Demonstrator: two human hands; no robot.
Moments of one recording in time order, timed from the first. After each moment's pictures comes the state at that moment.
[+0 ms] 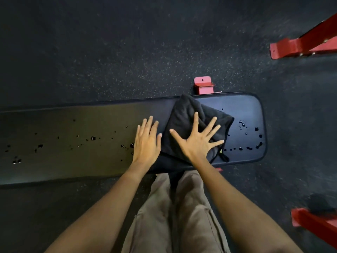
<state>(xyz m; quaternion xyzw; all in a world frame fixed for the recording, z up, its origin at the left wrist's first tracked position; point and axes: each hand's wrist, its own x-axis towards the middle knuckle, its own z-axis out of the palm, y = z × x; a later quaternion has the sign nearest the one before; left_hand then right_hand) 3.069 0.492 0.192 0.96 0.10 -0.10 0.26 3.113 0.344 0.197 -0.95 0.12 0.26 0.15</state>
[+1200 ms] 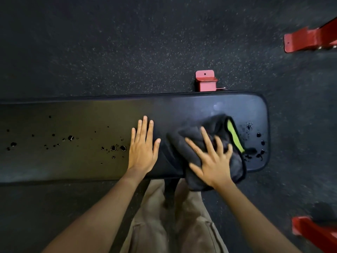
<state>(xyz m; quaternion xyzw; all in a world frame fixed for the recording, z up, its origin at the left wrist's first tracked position) 3.068 0.455 0.144 0.97 0.10 -0.11 0.18 3.093 0.225 0.159 -0.96 -0.23 0.12 0.02</state>
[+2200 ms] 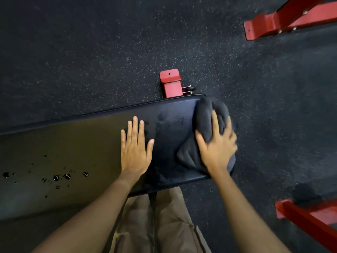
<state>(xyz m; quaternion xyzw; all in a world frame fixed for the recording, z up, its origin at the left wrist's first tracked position) 3.141 0.337 0.130 0.98 0.06 -0.11 0.14 3.184 0.120 0.160 -0.97 0.17 0.14 0.13</state>
